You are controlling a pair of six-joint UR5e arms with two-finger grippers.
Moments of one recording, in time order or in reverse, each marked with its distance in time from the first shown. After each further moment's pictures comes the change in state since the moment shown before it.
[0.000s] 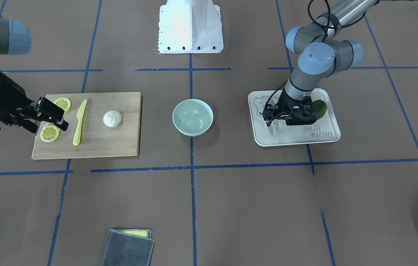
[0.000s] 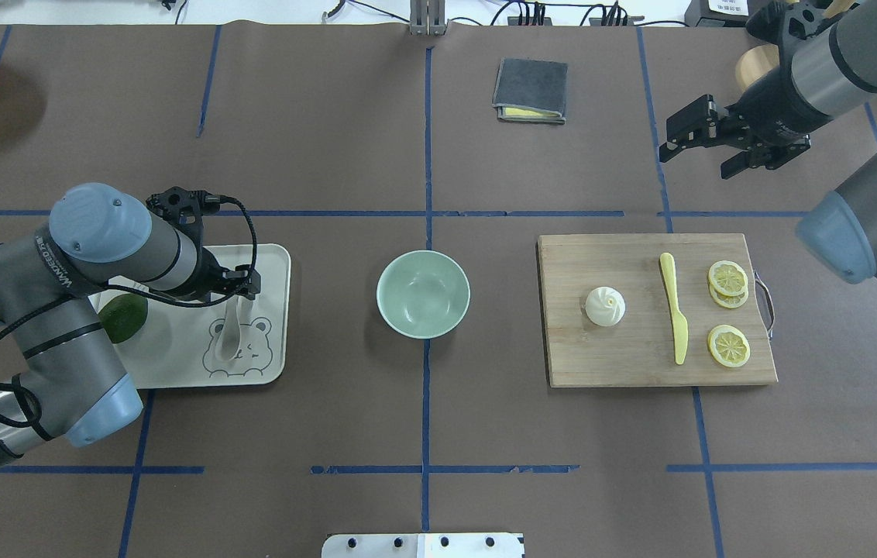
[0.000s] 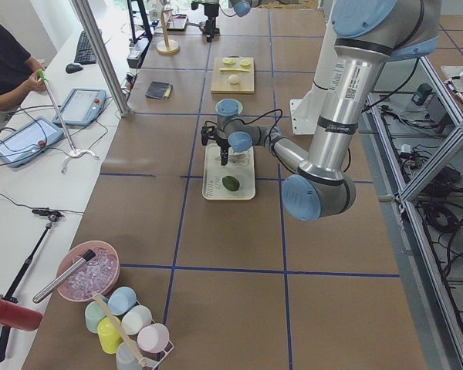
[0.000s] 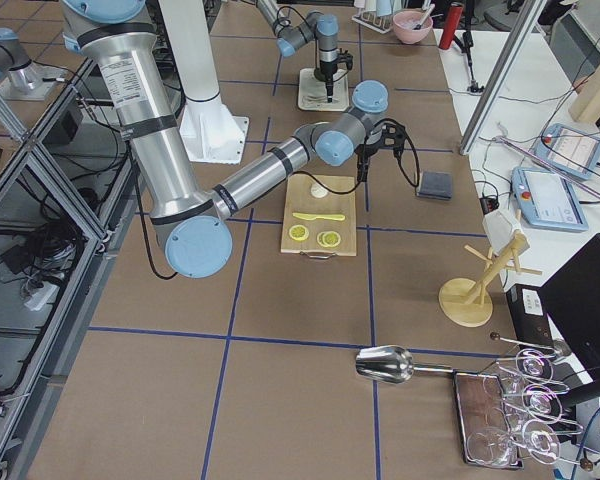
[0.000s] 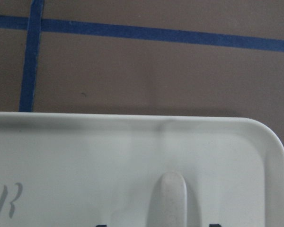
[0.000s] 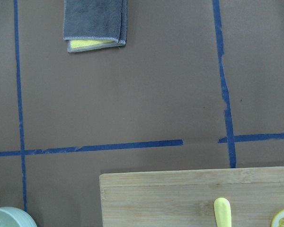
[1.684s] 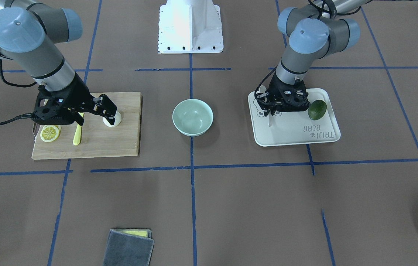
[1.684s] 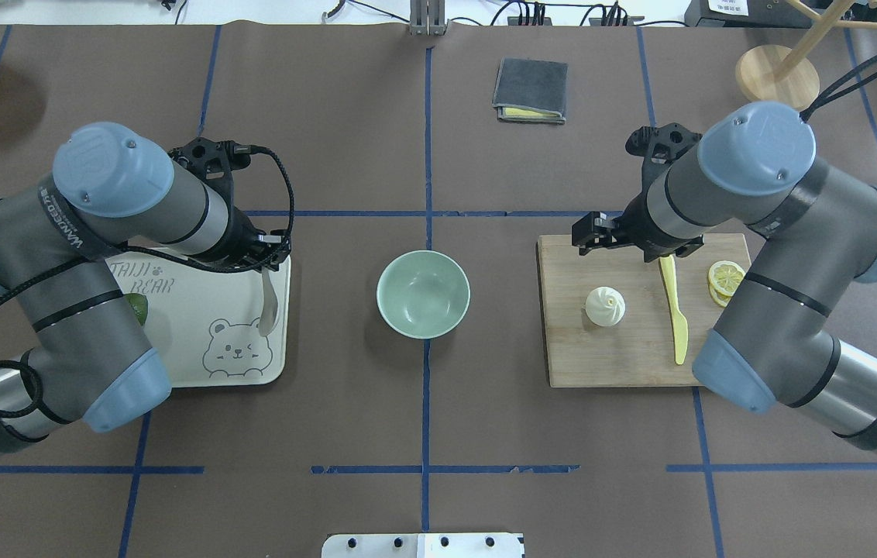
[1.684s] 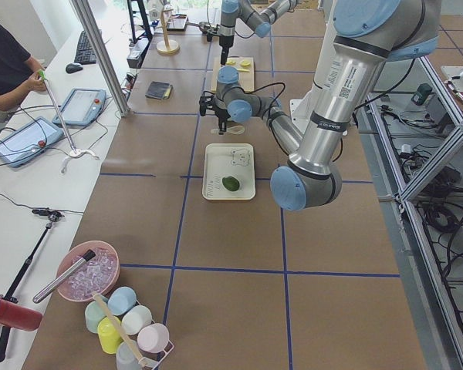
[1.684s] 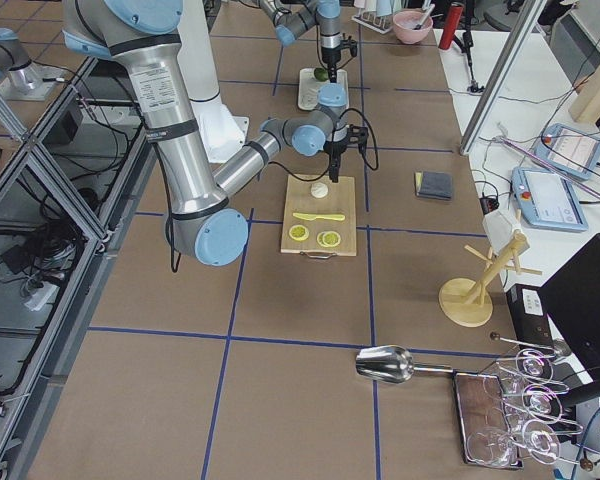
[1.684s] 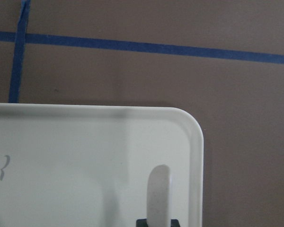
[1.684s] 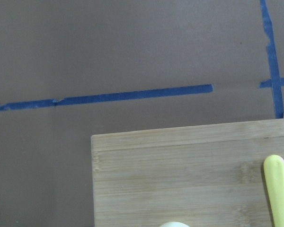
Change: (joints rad) left arm -0.033 -0.147 -0.144 0.199 -0.014 -0.059; right arm -0.339 -0.005 0.034 -0.068 -0.370 0.140
